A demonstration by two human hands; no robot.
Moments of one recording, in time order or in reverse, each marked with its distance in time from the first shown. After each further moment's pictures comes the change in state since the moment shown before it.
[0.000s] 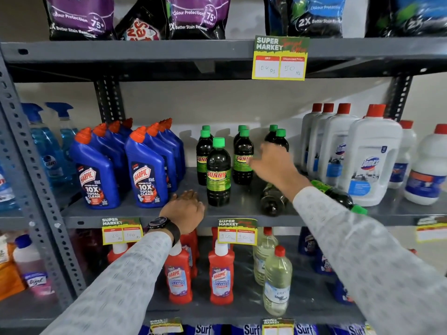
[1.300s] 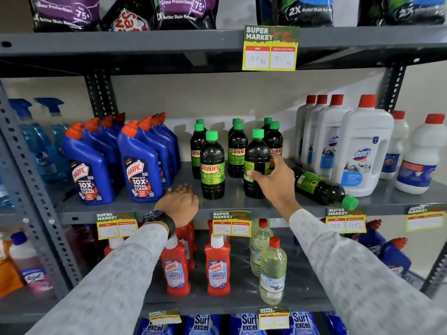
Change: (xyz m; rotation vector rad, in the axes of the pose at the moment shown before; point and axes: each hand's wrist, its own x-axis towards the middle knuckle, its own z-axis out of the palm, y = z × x) left_hand 0.013 -0.006 0.008 -0.063 -0.009 -0.018; right_hand -0.031 0.065 0.055 0.423 0.281 0.036
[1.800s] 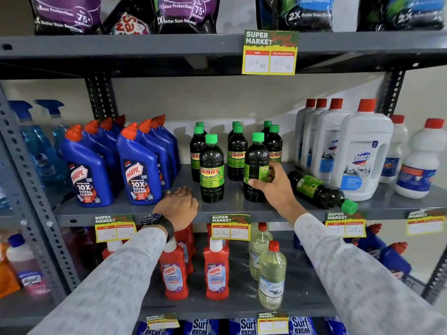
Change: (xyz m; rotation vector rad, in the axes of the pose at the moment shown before) left_hand -0.001 0.002 -0.002 0.155 -0.042 0.040; right_hand 0.005 0.021 0.001 0.283 -0.221 0.177
